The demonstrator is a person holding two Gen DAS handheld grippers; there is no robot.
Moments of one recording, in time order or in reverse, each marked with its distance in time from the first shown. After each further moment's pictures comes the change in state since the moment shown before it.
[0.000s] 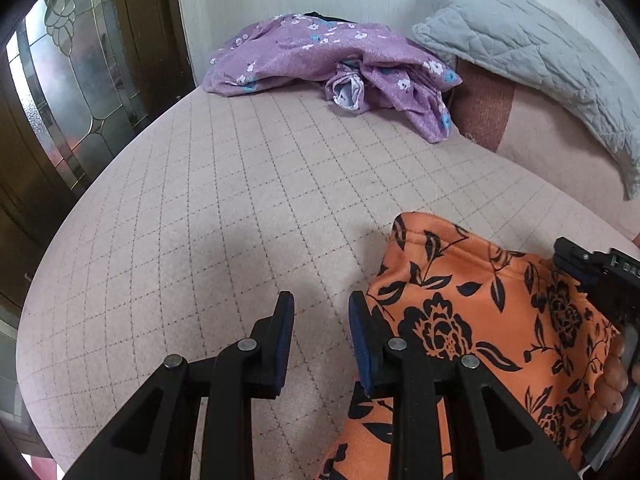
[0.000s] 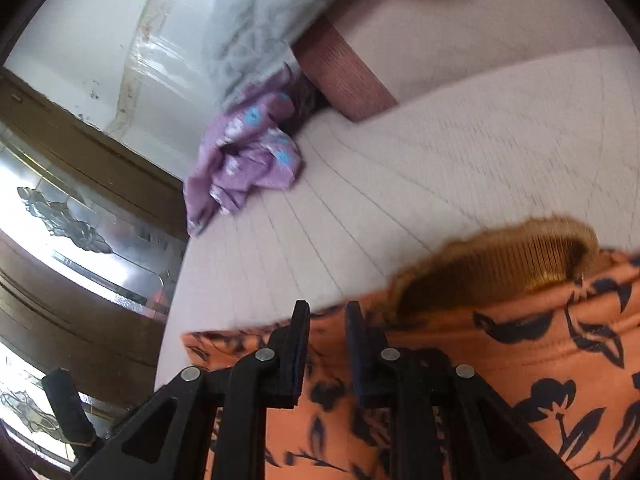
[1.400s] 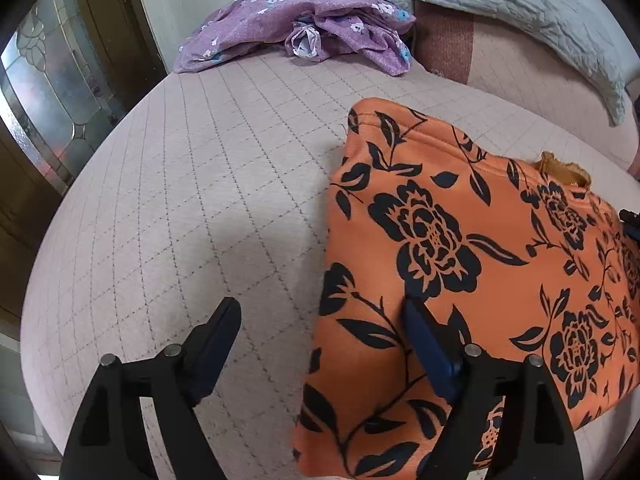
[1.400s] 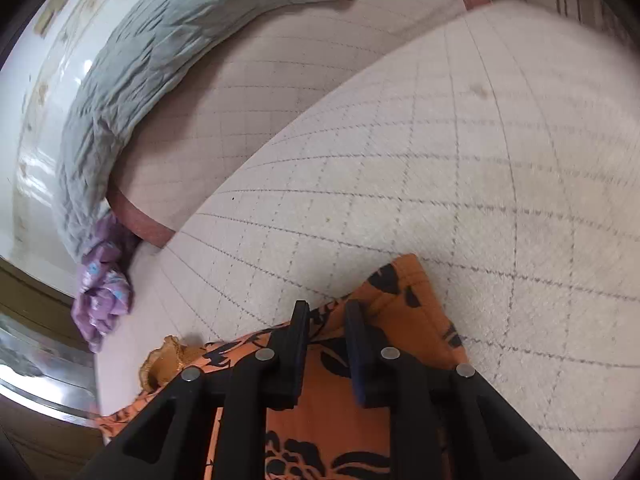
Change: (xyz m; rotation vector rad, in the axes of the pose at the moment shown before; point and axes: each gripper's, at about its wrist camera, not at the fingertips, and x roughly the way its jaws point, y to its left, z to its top) left arm 0.006 -0.022 -0.059 0.129 0.069 -0.006; right arm -0.143 -0.160 0.018 0.311 -0.205 -0.433
